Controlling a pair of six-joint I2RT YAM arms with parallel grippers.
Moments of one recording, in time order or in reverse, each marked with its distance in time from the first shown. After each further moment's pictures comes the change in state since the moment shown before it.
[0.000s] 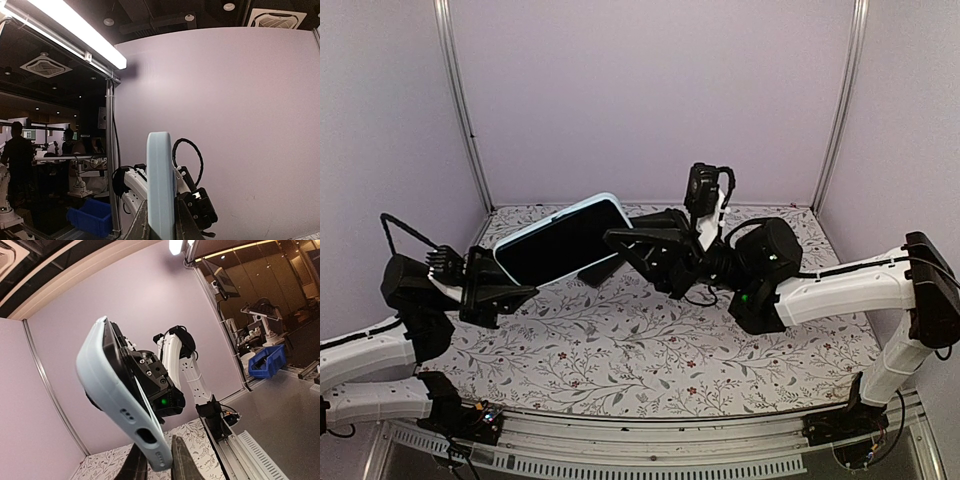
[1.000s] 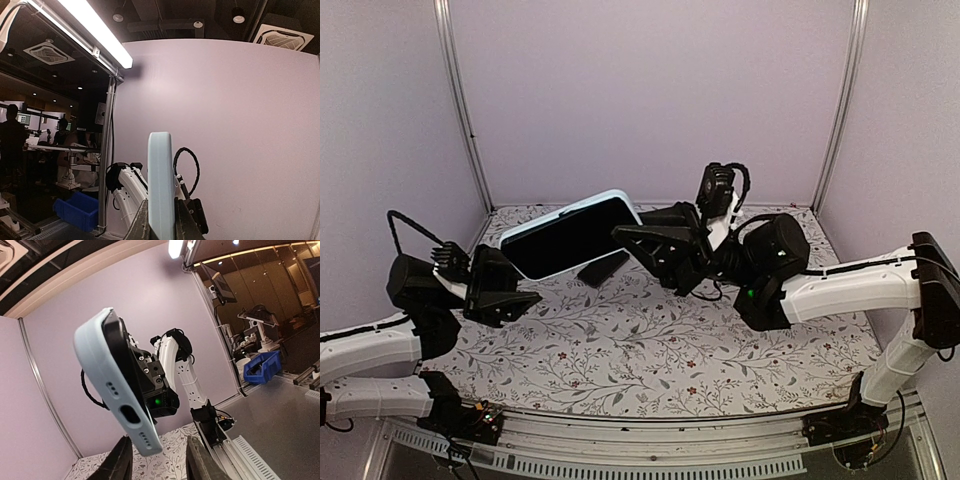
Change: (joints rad) left arm -0.004 0.070 0.000 0.100 -0.005 -0.061; right arm -0.014 -0.032 -0.006 0.006 -0.028 -0.111
